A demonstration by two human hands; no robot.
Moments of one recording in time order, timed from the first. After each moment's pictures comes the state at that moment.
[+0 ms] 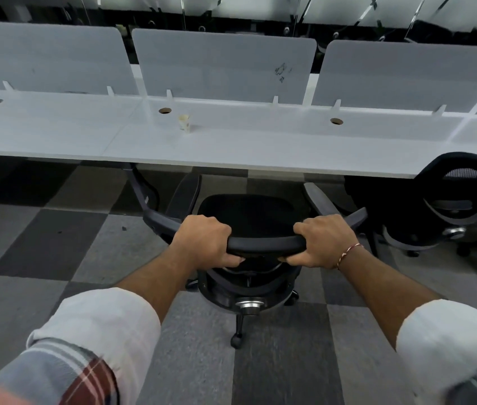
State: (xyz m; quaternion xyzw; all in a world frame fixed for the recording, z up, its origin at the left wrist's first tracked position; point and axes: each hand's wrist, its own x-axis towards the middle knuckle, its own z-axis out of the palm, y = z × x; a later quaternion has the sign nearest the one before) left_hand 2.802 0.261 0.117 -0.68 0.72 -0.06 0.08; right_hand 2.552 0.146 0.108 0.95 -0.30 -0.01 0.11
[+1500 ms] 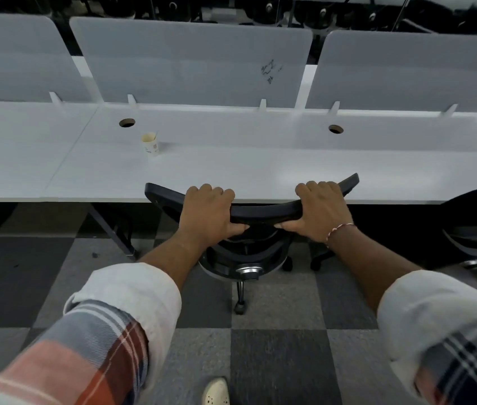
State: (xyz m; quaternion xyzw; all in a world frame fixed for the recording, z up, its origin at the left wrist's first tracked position) left_hand 2.875 -0.013 0.088 -0.70 0.70 -0.11 -0.04; right_hand 2.631 -0.109 0.091 0.89 -0.44 0.09 0.12
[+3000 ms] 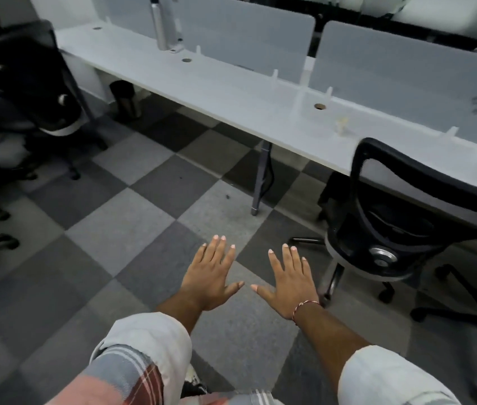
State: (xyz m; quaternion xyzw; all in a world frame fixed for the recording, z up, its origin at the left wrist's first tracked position) left_hand 2.965 0.513 -0.022 -0.86 0.50 0.06 0.01; right_hand 2.817 0.345 -0.016 0.96 -0.25 -0.12 -0.05
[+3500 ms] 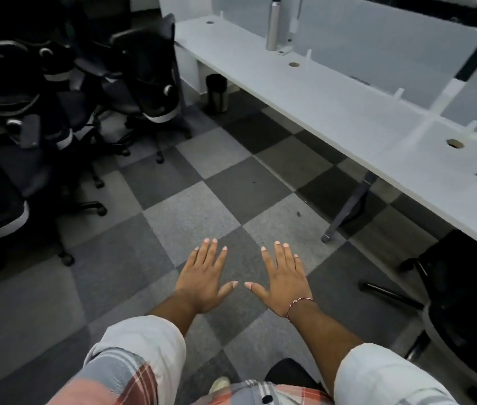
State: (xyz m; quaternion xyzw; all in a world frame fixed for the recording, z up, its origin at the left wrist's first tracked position) left_hand 3.140 0.651 -0.027 -0.94 0.33 0.10 0.01; right_hand 3.064 0.442 -0.022 0.99 -0.07 -0.12 -0.06
